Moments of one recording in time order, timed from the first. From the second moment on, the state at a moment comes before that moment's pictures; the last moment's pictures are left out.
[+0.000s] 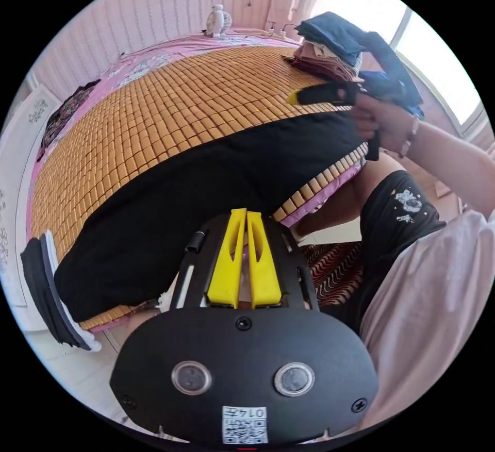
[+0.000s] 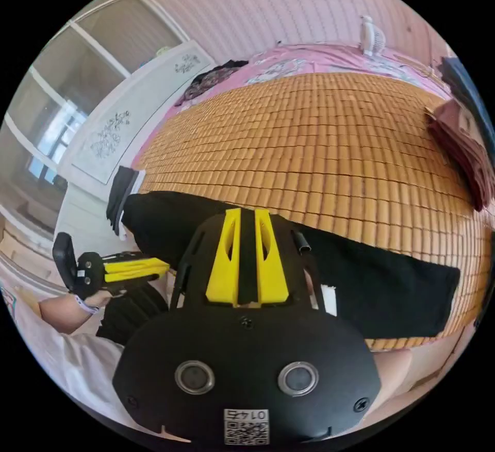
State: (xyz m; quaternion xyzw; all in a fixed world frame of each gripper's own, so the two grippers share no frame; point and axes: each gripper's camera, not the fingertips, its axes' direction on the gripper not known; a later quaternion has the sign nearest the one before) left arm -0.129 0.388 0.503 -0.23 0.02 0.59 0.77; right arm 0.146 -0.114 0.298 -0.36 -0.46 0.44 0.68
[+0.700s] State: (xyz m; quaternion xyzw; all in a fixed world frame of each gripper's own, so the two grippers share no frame) left arm -0.151 0.350 0.534 -0.26 -0.13 0.45 0.84; right arm 0.244 0.201 0.158 -0.58 -0.22 0.51 0.60
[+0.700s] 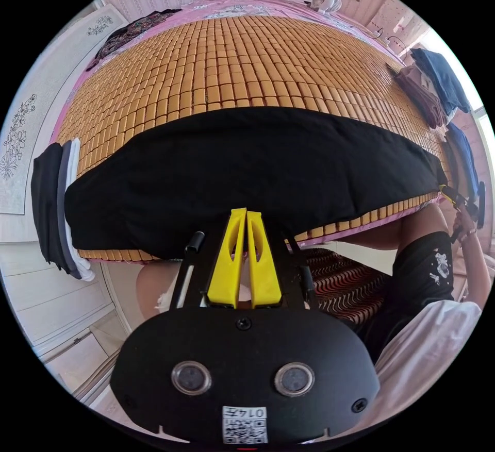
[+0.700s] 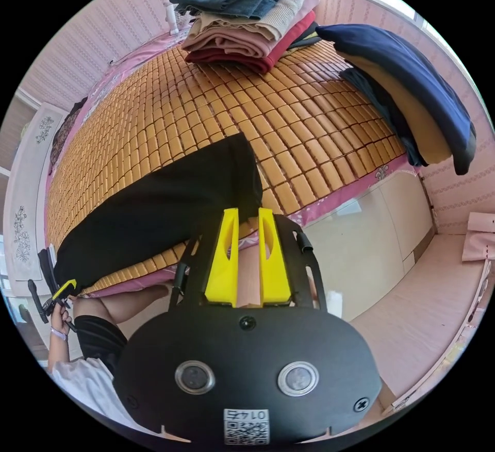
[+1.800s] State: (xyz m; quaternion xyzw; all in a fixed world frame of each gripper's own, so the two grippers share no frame) left arm -0.137 0.357 0.519 -0.32 0.17 0.47 0.81; right arm 0.343 0.030 0.117 -0.07 -0.43 0.43 0.79
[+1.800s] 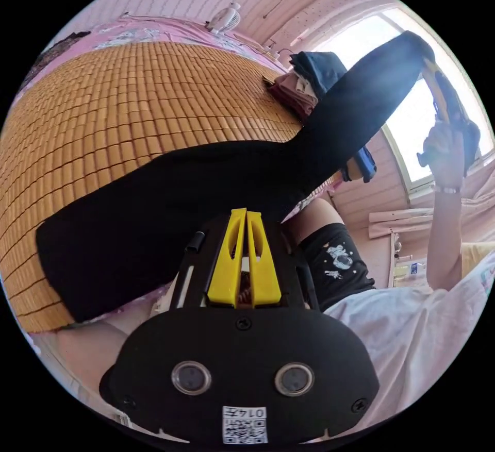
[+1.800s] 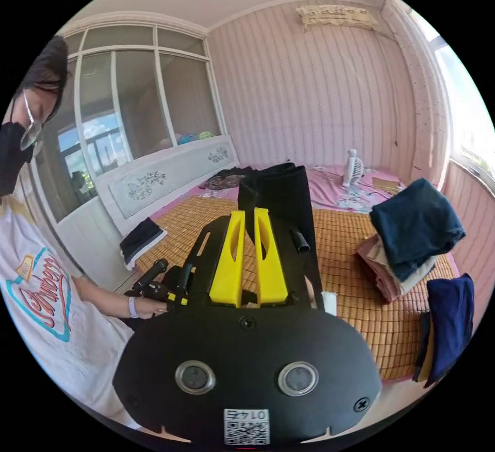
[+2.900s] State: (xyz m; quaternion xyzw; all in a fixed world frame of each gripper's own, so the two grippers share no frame) left arm -0.256 0.289 0.456 -0.21 -0.01 0.45 0.87; right arm 0.099 0.056 0.222 -0.34 -0.63 0.35 0.60
